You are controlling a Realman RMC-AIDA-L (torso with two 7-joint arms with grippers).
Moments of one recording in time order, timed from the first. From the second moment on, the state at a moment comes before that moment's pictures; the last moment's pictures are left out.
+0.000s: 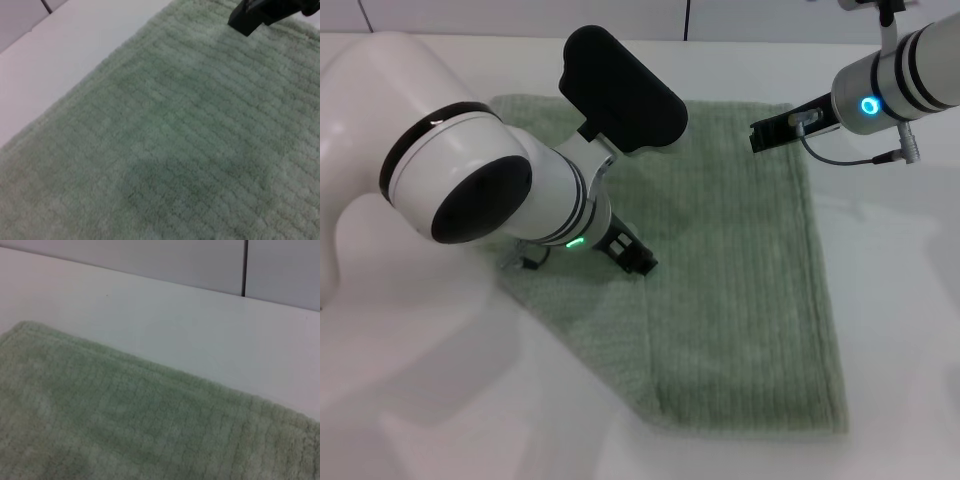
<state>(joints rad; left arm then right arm) -0.61 -2.07 -1.08 -1.32 2.85 -1.06 0.00 0.91 2.06 1.83 0.70 -2.50 0.93 -0.41</state>
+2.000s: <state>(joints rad) -0.67 -2.07 -1.13 -1.47 2.85 -1.27 0.01 0.90 2.06 1.83 0.68 -2.50 0.93 -0.41</state>
